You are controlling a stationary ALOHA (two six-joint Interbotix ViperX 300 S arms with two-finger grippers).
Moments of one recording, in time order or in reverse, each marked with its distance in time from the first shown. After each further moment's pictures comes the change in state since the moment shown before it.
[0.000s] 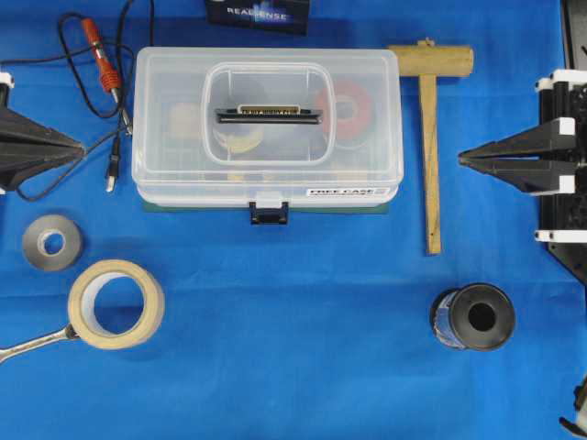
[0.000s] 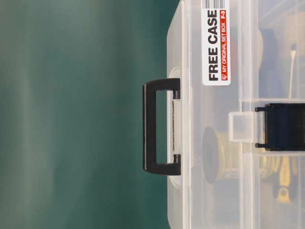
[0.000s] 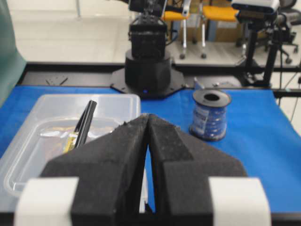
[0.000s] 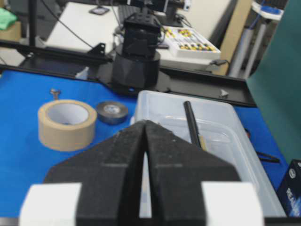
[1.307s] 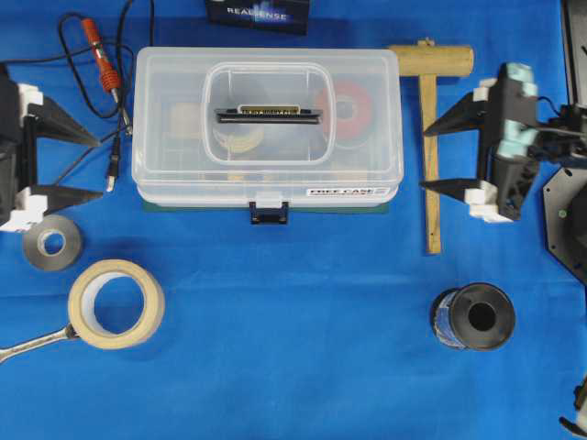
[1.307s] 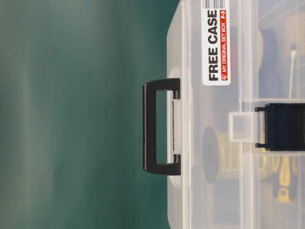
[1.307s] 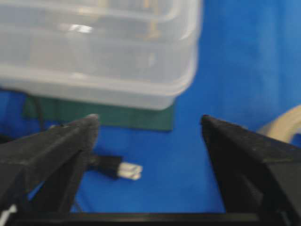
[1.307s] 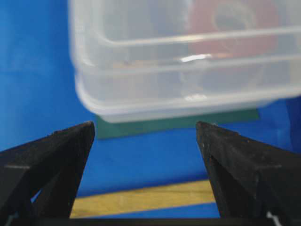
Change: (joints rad) left arm 0.153 0.193 -0.002 -0.037 0.581 0.011; right arm -0.193 0.360 -0.110 0.043 0.545 0.061
